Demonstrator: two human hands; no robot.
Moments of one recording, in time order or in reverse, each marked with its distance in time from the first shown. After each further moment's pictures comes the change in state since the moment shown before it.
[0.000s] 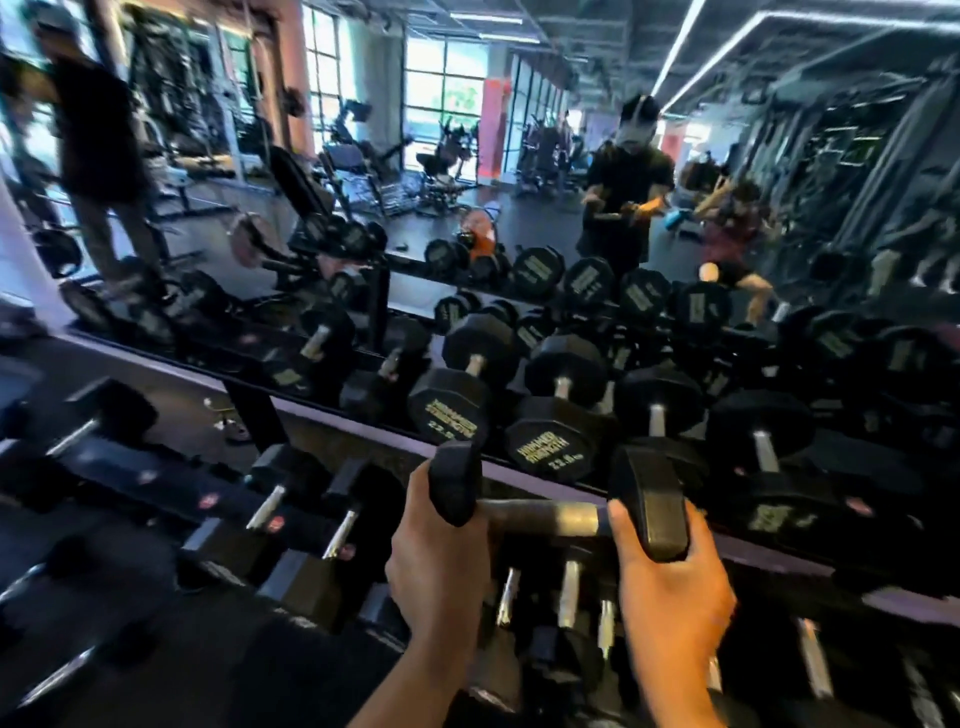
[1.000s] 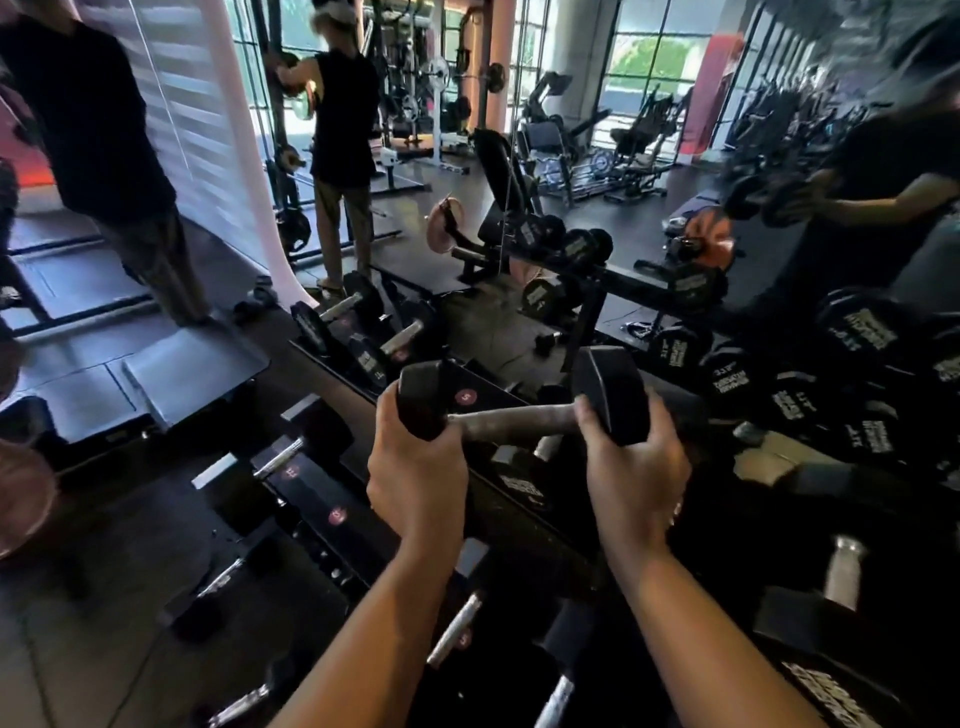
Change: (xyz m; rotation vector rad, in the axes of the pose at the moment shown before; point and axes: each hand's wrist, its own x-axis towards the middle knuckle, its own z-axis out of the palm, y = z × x) left_hand 0.555 -0.042 -0.155 -0.088 0.542 -0.085; right_hand -0.030 -0.181 0.618 0.234 -0.499 -0.252
